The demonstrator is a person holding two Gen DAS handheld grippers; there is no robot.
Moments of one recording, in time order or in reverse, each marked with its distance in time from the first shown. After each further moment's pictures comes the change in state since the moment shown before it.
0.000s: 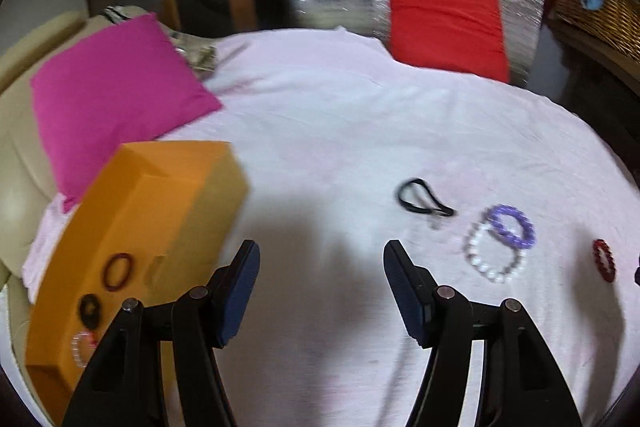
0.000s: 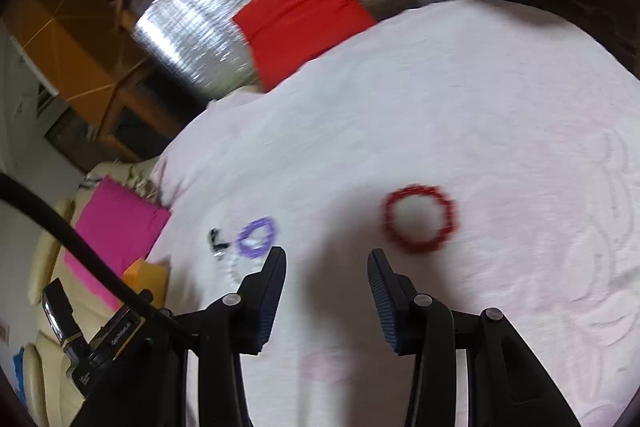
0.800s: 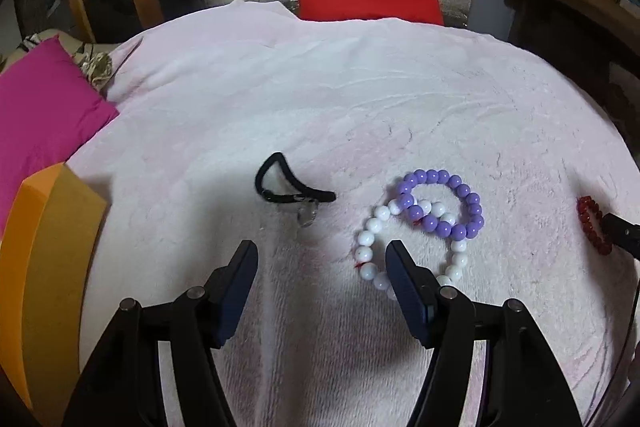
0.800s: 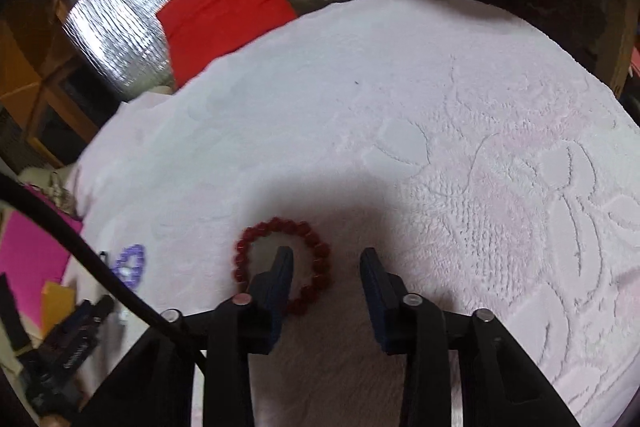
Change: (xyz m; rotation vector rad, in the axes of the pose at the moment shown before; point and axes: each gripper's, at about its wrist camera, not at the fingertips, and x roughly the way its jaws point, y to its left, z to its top) left arm 0.059 -0.092 -0.003 0.183 0.088 -0.134; right arm 0.043 -0.064 0.021 -0.009 -0.003 -0.280
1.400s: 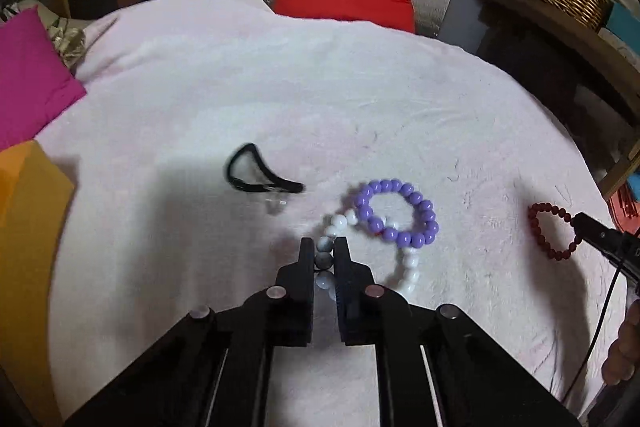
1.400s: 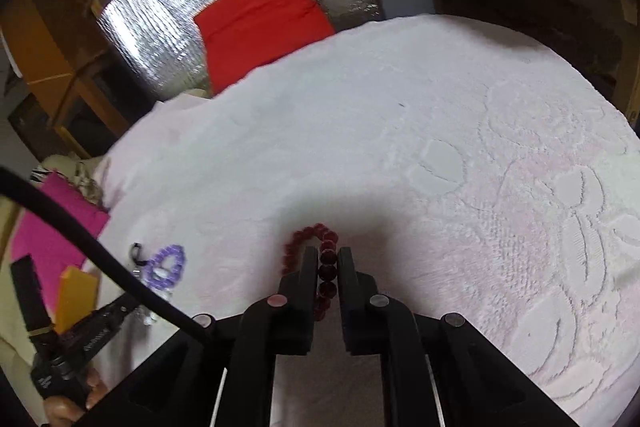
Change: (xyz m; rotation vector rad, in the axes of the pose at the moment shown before) left arm -0.016 0.015 -0.003 -0.059 0.004 -0.189; right arm -0.033 0.016 -0.006 -0.061 -0.058 0.109
